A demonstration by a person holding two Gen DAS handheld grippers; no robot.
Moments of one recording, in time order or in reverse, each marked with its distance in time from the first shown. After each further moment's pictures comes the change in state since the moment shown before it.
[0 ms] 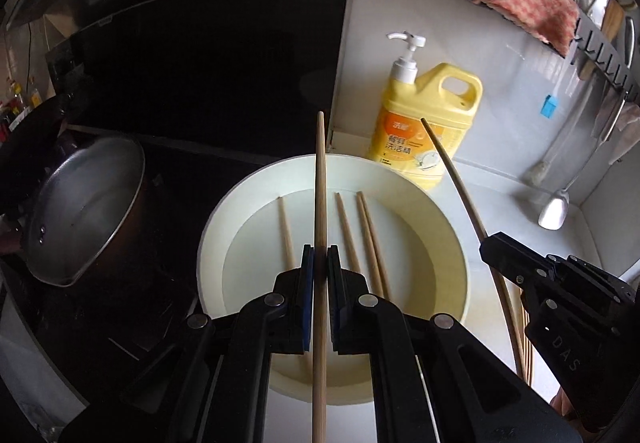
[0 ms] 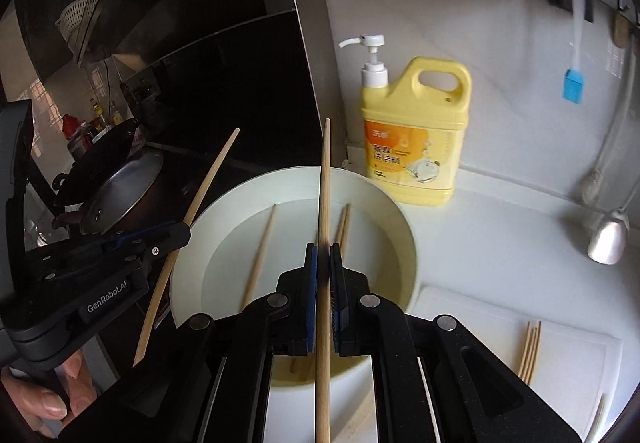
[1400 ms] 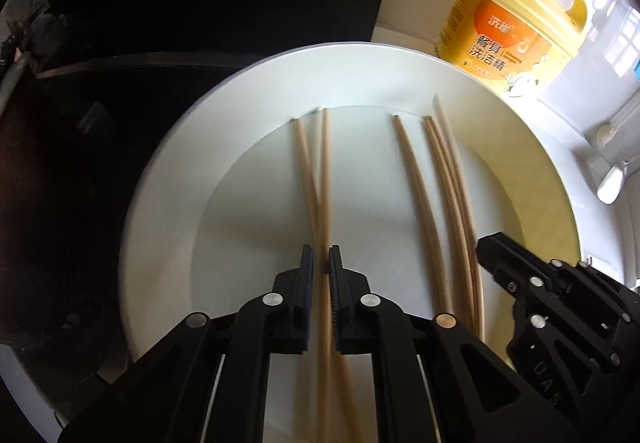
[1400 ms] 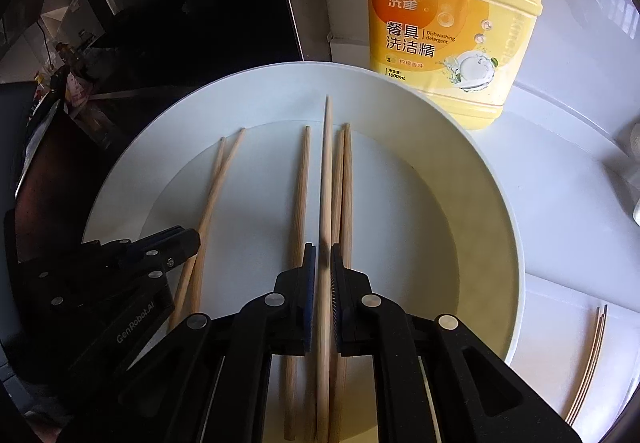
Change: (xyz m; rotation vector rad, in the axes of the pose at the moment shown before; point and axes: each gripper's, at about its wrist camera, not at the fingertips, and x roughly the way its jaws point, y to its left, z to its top) left arm 0.144 0.020 -0.007 -0.001 0.303 0.054; right arm 0.137 0.007 -0.017 0.087 0.285 -0.108
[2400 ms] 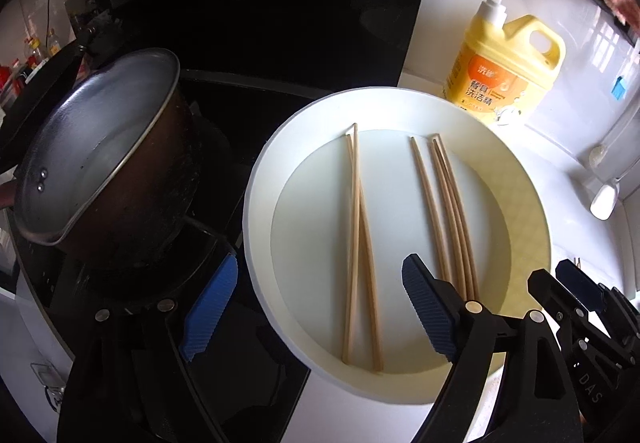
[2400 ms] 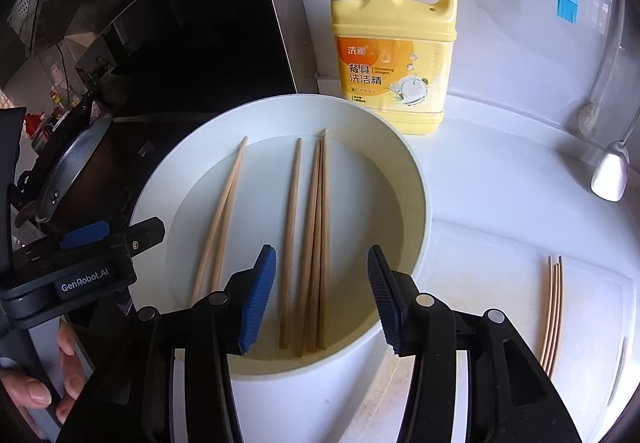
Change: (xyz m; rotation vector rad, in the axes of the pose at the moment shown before) left arm -0.093 0.024 -0.048 -0.079 -0.136 0.053; right arm -0.089 -0.021 -0.053 0.021 -0.137 0.011
